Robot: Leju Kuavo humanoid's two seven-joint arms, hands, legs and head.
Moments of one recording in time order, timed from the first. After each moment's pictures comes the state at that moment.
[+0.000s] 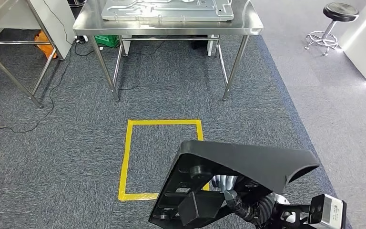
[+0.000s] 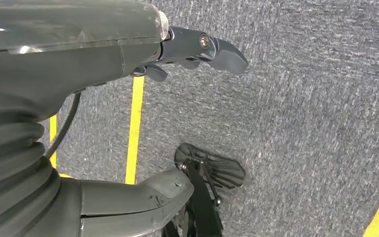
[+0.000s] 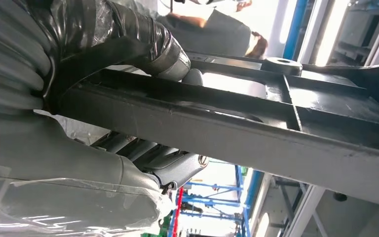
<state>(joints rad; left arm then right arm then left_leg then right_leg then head) -0.06 -0.03 1.41 -0.22 -1.09 -0.06 -0.18 0.03 -0.17 0.36 -2.07 -0.38 0.43 -0.47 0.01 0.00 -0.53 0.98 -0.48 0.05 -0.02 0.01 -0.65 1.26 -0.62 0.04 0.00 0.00</state>
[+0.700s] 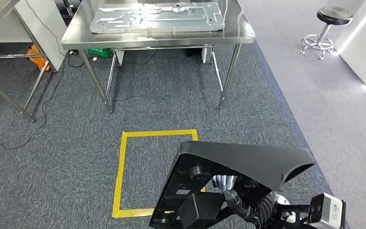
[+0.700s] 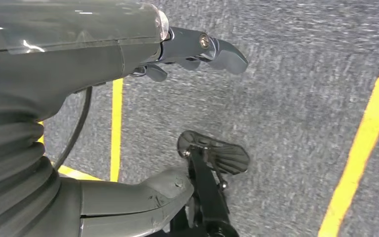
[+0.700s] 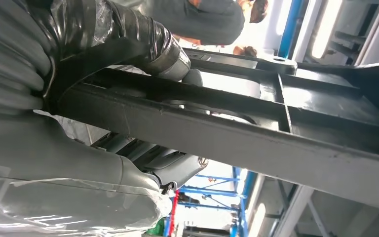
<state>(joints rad) -0.05 -0.03 1.41 -0.22 -1.09 -0.05 -0.18 0.03 -0.17 0.36 -2.06 -0.39 0.43 -0.47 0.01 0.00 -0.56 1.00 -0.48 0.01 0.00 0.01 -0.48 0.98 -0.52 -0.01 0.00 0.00</state>
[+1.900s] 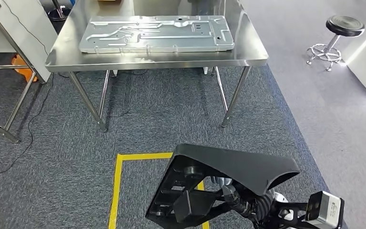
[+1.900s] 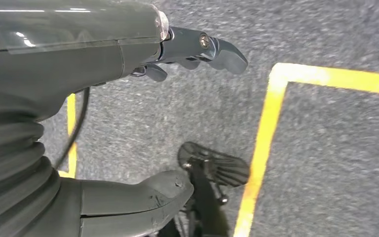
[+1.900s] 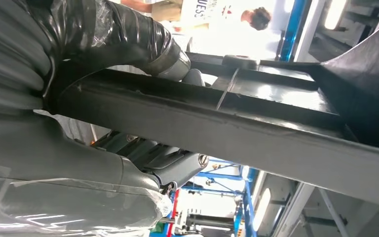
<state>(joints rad) -0.06 -0.03 1.41 -0.22 -1.10 -0.04 -0.20 0.01 -0.16 0.37 -2.06 -0.38 0.40 -0.47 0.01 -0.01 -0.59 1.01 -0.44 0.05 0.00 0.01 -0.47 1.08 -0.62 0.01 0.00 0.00</state>
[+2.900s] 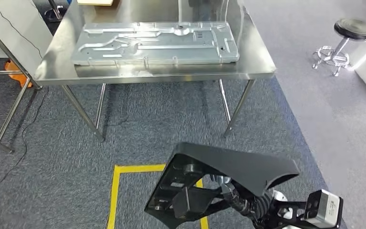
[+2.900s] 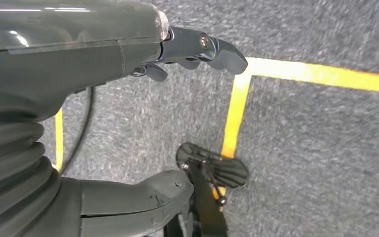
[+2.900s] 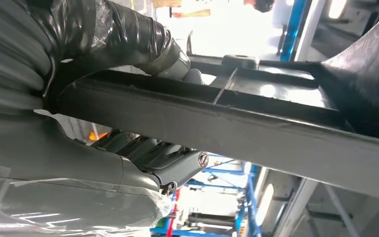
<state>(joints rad) -0.06 -0.03 1.41 -0.22 -1.10 -0.05 -0.20 0.00 -0.15 0.37 -2.06 -0.37 0.39 -0.47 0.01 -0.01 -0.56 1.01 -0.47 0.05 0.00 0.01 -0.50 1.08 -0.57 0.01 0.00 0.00</state>
